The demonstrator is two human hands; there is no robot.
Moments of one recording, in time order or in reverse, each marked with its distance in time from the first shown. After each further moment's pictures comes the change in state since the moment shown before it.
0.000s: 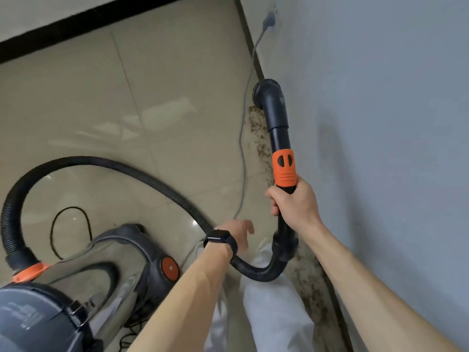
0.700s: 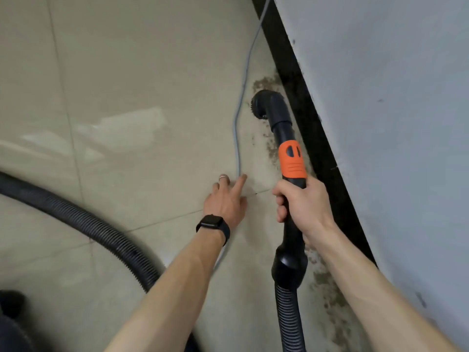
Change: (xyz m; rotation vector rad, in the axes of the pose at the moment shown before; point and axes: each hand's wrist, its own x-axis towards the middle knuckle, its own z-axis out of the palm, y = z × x) left_hand 0.389 -0.123 0.047 0.029 0.828 0.116; right_hand 0.244 0.235 0.115 0.155 0.121 -0.100
